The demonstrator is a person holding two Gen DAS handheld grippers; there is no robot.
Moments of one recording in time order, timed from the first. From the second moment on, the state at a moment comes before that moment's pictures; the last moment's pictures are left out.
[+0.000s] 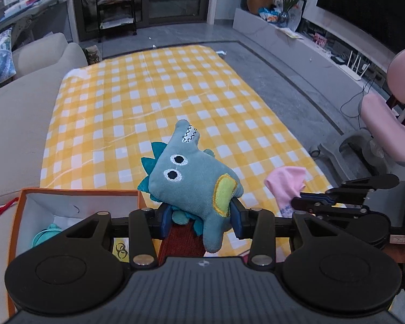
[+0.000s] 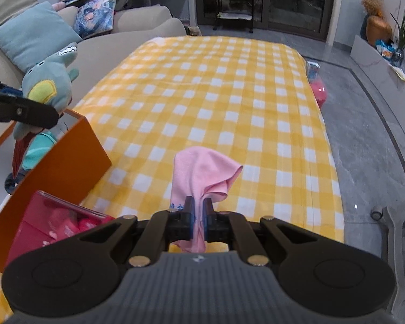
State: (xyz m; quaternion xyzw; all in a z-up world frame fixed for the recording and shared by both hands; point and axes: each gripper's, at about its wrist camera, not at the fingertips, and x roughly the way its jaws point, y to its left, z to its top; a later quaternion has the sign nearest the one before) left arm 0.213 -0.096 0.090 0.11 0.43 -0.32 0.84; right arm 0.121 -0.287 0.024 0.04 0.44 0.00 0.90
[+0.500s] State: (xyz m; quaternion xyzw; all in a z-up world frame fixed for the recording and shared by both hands) left arm 0.191 -0.033 0.106 0.06 0.42 -0.28 0.86; right arm 0.126 -0.236 0.059 0.02 0.40 0.04 0.91
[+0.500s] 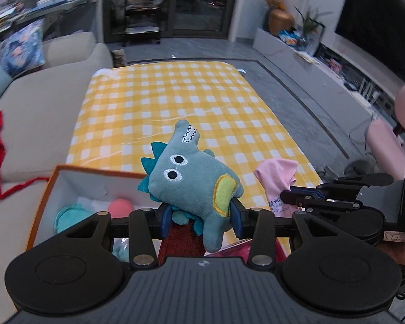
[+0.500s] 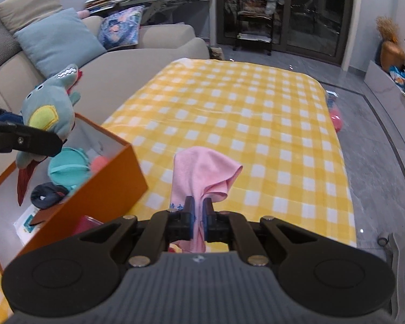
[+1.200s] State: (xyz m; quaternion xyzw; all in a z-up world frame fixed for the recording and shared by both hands) left arm 0.173 0.099 0.070 -0.06 0.41 -0.18 0.89; right arm 0.140 -0.144 0.062 -0.02 0.39 0.10 0.91
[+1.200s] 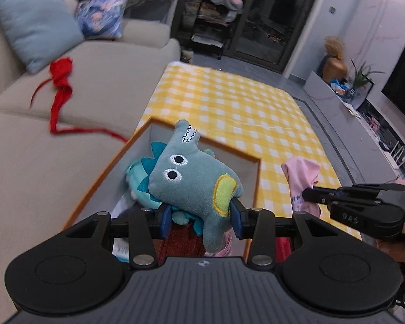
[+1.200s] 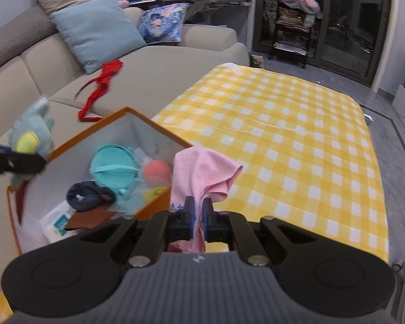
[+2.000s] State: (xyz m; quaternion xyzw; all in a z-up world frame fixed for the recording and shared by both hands) left arm 0.198 0.110 0.005 0.11 0.52 -0.17 0.83; right arm 0.146 -0.004 0.004 -0.02 0.46 0.24 0.85
